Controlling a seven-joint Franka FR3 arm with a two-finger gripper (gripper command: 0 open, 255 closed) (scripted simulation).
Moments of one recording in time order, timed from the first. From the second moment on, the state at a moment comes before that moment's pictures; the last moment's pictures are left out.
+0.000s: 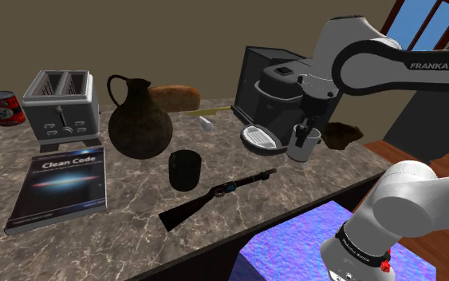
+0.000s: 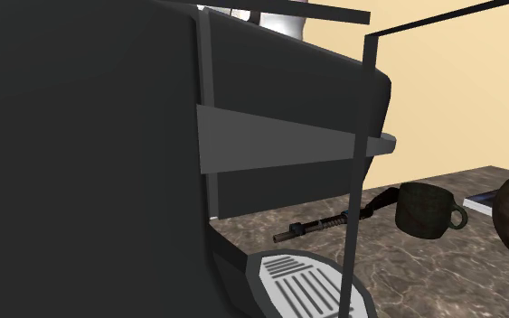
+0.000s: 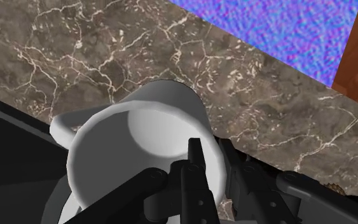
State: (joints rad) arm -0.03 -0.88 0.08 -2.68 -0.02 1.77 -0.11
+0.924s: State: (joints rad) arm -0.01 -0.72 0.16 -2.45 0.03 1.70 -0.03
